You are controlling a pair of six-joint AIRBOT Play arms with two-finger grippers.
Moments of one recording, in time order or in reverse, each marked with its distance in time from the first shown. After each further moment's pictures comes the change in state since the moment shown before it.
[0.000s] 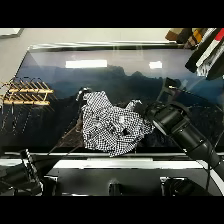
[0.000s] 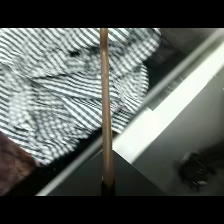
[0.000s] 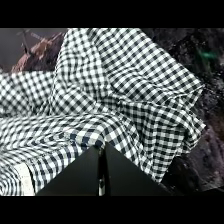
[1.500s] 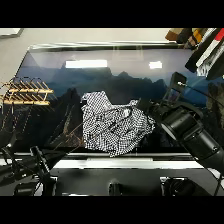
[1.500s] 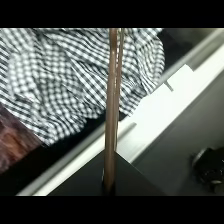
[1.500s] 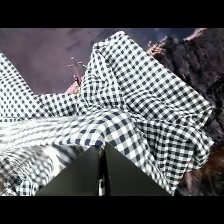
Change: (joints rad) left arm 0.000 -0.039 -0.154 0.033 0.093 0.029; right arm 0.000 0.085 0.002 -0.026 -0.048 -0.020
